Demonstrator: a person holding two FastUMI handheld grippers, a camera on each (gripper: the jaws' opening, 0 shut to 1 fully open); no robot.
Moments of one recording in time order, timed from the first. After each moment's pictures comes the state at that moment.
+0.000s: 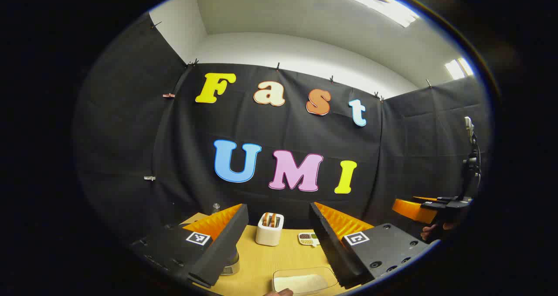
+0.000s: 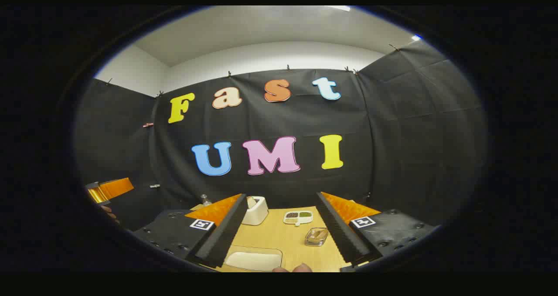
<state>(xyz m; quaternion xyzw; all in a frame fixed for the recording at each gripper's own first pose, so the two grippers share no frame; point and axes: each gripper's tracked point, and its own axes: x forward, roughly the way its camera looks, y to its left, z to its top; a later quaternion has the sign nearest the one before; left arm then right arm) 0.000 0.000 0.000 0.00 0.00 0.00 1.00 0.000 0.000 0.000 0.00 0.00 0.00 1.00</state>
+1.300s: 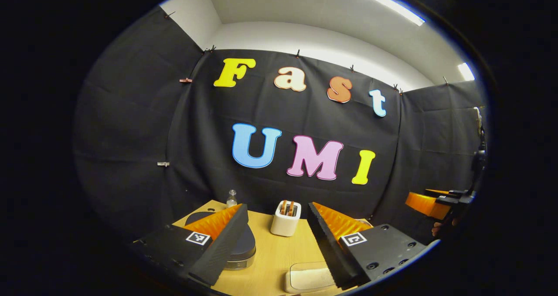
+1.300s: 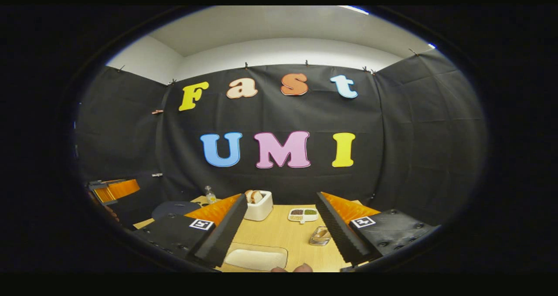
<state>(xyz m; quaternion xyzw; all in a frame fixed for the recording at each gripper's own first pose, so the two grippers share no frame) 0.010 0.071 -0.043 -0.01 0.05 0.06 1.00 0.012 0.050 -0.026 -0.05 0.03 0.03 1.00</state>
